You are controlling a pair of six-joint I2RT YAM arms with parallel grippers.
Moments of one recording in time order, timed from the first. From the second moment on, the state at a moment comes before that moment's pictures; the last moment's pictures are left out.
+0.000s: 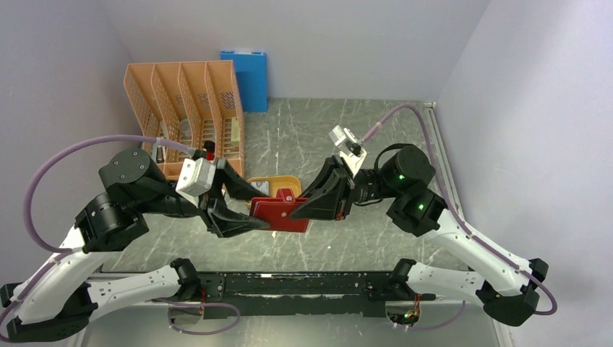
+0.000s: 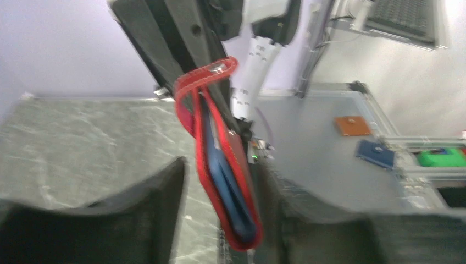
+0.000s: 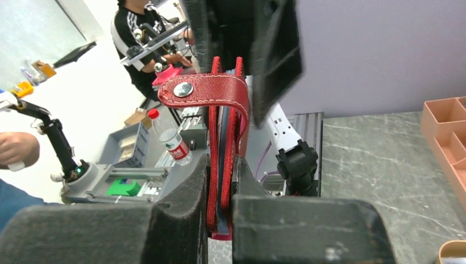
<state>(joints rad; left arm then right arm) -0.96 0.83 1.36 -0.50 0.67 -0.06 0.95 0.98 1.15 0.09 -0.84 0.50</state>
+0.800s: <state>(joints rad) -0.96 0.74 0.76 0.50 0.25 -0.61 0.94 0.83 0.82 0.62 -0.24 0.87</state>
